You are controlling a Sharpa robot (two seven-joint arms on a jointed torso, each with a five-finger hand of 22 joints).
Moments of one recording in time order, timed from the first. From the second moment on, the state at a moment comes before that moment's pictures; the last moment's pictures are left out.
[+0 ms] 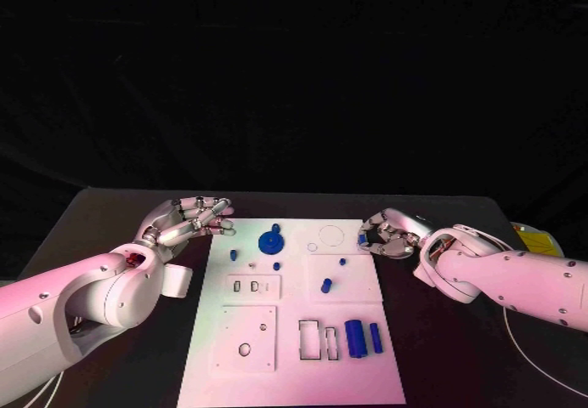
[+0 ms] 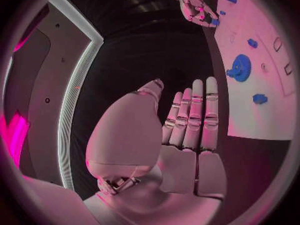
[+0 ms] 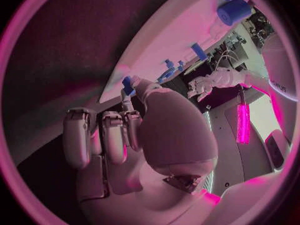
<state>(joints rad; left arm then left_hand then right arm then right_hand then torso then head) 1.13 -0.91 0.02 1.60 -0.11 -0.32 0.37 1.45 -0.13 0.23 0.29 0.23 0.82 0.21 0.29 0.19 1.03 0.17 0.10 0.07 1.00 0.11 0.46 0.36 0.16 0.93 0.21 0.49 0.19 1.13 -0.99 -0.12 1.43 -1.18 -0.49 0.09 1.39 -0.11 0.43 0.14 0.13 1.00 0.13 0.21 0.40 1.47 0.04 1.47 1.31 1.47 -0.03 1.56 1.31 0.05 1.47 0.09 1.44 1.31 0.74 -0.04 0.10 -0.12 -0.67</state>
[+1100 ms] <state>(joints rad) 1.13 -0.89 0.02 1.56 -0.11 -0.32 0.36 1.45 -0.13 0.23 0.29 0.23 0.82 0.21 0.29 0.19 1.03 0.17 0.10 0.07 1.00 0.11 0.46 0.36 0.16 0.93 0.21 0.49 0.19 1.18 -0.76 -0.13 1.69 -1.35 -0.55 -0.21 1.36 -0.10 0.45 0.14 0.13 1.00 0.13 0.21 0.39 1.47 0.03 1.47 1.31 1.47 -0.03 1.57 1.31 0.05 1.47 0.08 1.45 1.31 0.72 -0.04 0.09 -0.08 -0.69</state>
